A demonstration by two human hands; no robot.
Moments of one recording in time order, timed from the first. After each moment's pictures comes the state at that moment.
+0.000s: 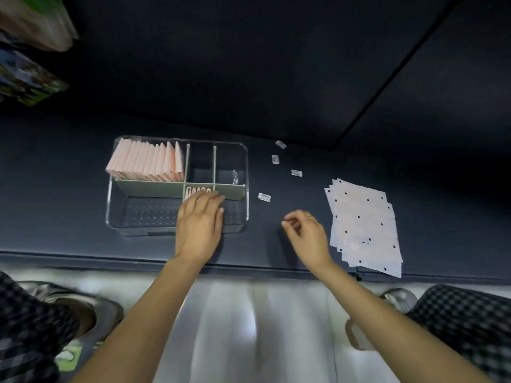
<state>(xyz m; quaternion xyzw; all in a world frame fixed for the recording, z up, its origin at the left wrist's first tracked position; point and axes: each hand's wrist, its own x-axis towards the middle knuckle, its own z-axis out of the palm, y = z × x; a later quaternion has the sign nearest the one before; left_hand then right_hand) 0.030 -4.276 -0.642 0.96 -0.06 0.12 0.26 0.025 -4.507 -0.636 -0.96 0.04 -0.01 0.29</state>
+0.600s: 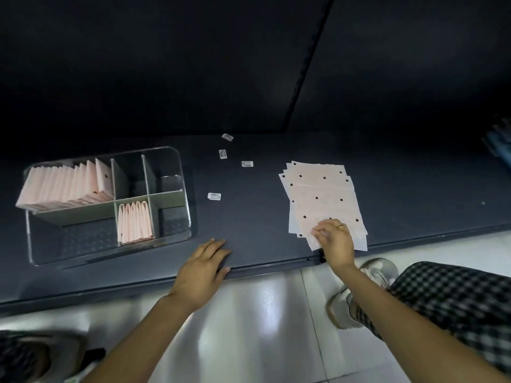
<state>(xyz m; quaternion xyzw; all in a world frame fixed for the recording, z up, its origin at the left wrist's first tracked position) -0.010 -4.363 -0.690 0.94 -0.23 -0.14 0.21 -0.019 -4.681 -0.692 -0.94 0.19 -0.05 0.29</state>
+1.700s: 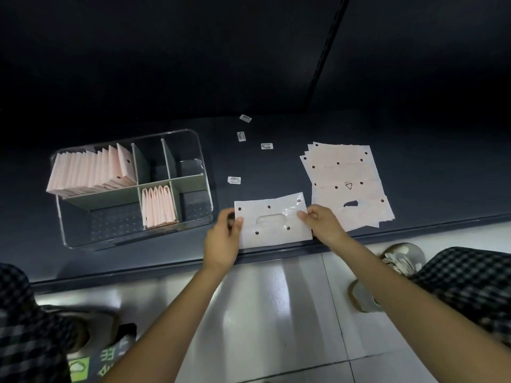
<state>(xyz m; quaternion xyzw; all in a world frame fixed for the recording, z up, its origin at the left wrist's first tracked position) 0.009 -4.383 -0.674 0.87 0.06 -0.11 0.48 0.009 -4.608 -0.665 -0.85 0.21 0.15 0.46</state>
